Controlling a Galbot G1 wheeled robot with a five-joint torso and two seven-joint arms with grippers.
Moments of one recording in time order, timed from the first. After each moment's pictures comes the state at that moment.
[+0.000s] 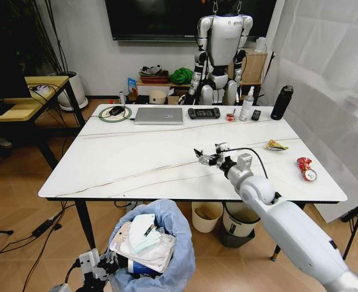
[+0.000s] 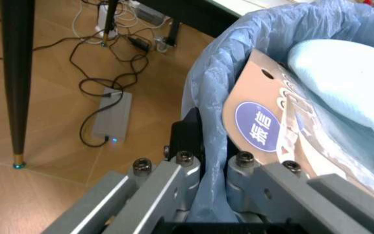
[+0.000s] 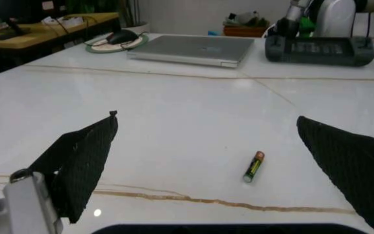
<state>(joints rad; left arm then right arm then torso) 1.99 -1.53 -0.68 -2.26 -0.51 0.24 0.07 -0.67 1.09 -0.05 1.54 0.69 -0.25 0.03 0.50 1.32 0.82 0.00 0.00</state>
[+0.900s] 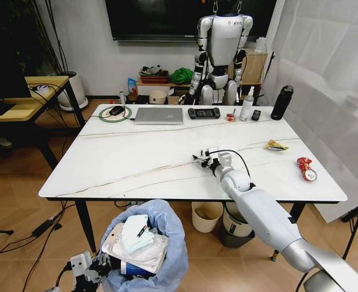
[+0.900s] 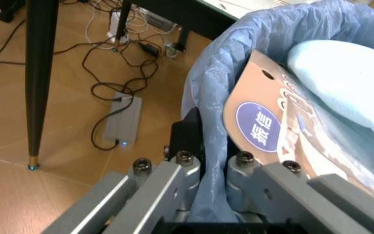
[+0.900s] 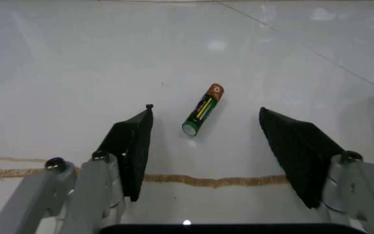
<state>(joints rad) 2.00 -1.54 -0.70 -2.27 -0.51 0.24 0.06 -0.55 1.23 -0.08 1.15 0.58 -0.24 0.00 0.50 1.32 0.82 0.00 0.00</state>
